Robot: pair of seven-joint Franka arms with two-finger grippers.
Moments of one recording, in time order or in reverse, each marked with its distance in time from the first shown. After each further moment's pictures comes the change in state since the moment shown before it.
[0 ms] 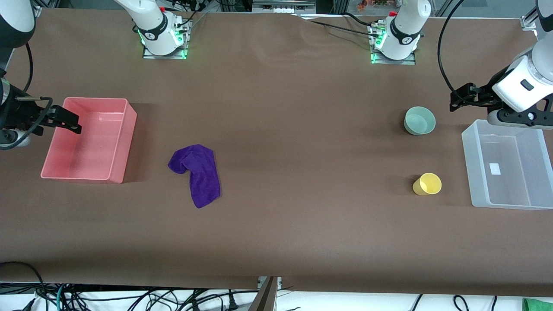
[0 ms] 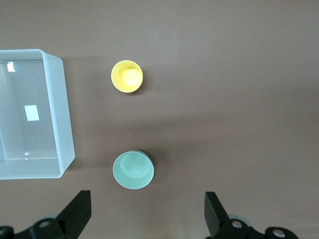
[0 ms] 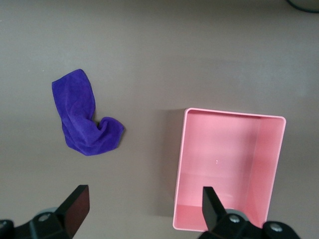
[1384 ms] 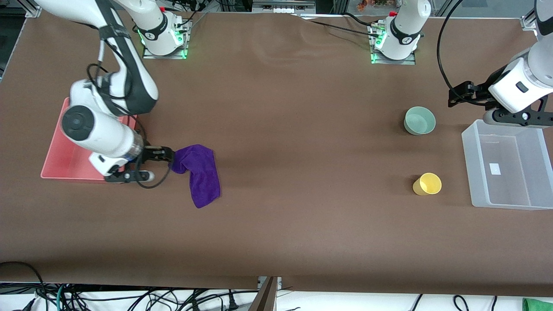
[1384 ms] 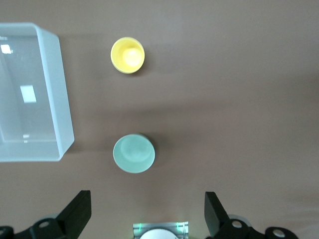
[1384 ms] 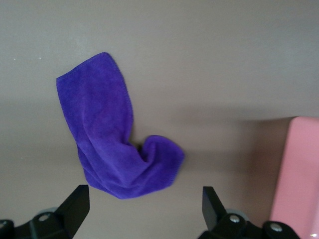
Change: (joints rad) left arm 0.011 0.002 0.009 -0.014 0.000 -0.077 -0.003; right arm 0.071 0.214 0.169 -0.320 -0.005 0.483 0.270
